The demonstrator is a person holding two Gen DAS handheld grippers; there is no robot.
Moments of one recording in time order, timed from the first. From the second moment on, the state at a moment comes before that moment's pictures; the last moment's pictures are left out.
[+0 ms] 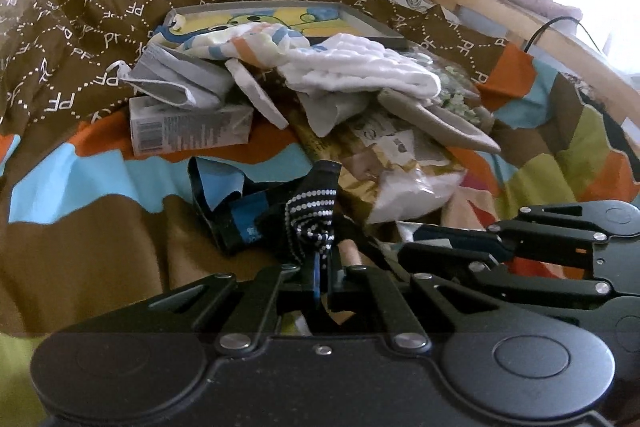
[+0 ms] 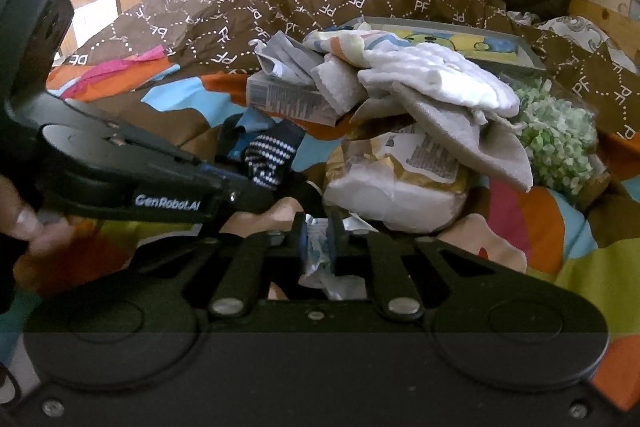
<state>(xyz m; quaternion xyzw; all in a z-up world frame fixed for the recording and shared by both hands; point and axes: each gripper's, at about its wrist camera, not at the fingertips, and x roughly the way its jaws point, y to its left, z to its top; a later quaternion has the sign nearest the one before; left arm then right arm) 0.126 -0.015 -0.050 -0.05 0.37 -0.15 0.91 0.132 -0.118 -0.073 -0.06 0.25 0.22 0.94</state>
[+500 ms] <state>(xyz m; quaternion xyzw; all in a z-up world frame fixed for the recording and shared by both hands) 0.106 -0.016 -0.029 -0.07 0.34 -0.17 0.92 0.108 -0.119 -0.050 -0.08 0.19 0.22 0.95</state>
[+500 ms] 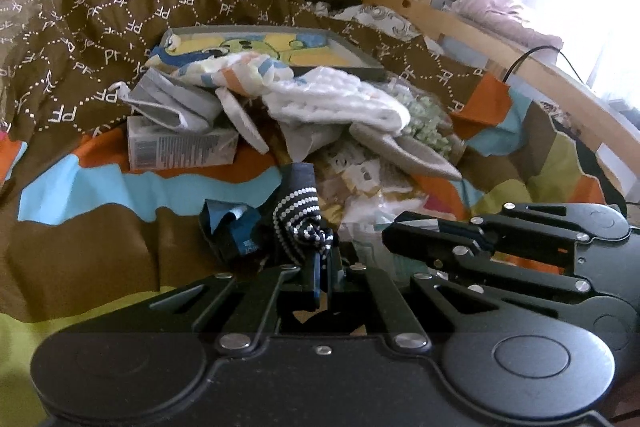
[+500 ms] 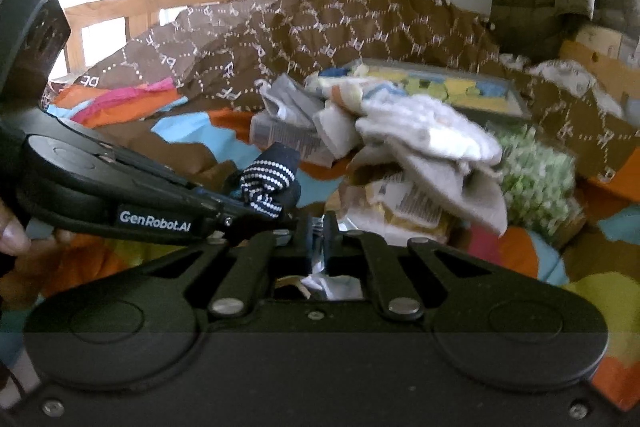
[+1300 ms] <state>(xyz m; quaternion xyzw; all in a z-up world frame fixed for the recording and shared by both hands) 0.141 -0.003 0.087 -0.05 0.27 -0.18 0.94 0.102 -0.160 0.042 -0.08 0.07 0.19 0.98</state>
